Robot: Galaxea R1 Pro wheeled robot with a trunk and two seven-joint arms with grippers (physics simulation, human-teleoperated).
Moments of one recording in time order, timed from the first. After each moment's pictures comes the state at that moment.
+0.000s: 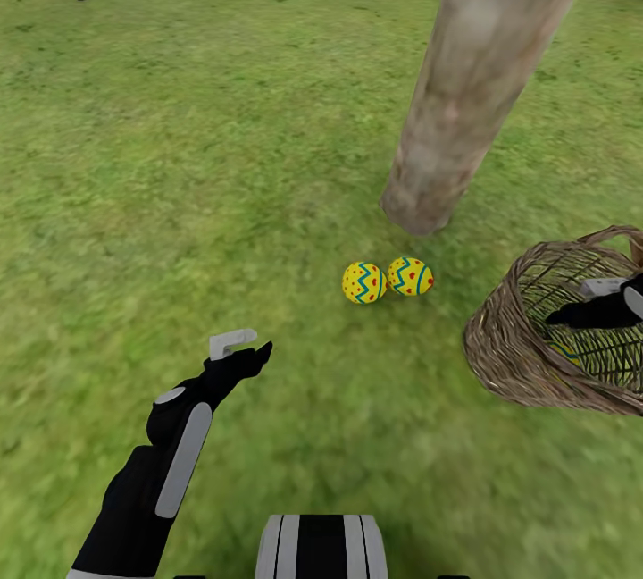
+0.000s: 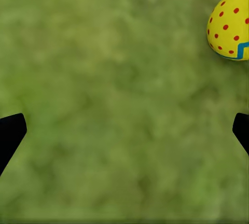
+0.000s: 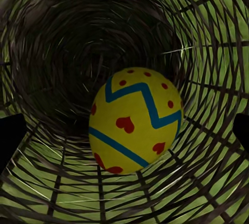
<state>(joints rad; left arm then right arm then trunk) -0.42 -0.08 -0.09 -1.53 0.34 0.60 0.13 -1.26 -0.76 0.74 -0.58 -0.65 0.83 0.25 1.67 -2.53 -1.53</state>
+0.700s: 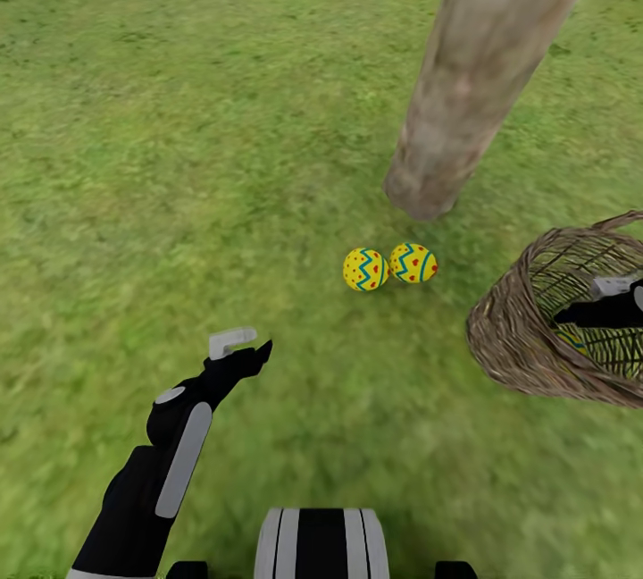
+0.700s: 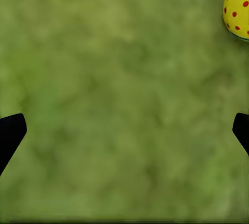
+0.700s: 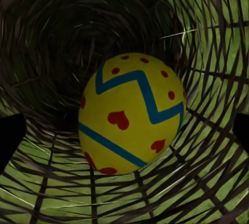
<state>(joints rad) -0.42 -0.08 -0.09 -1.53 0.33 0.60 0.13 -1.26 -0.78 0.73 -0.58 -0.65 0.82 0.25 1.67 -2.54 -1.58</state>
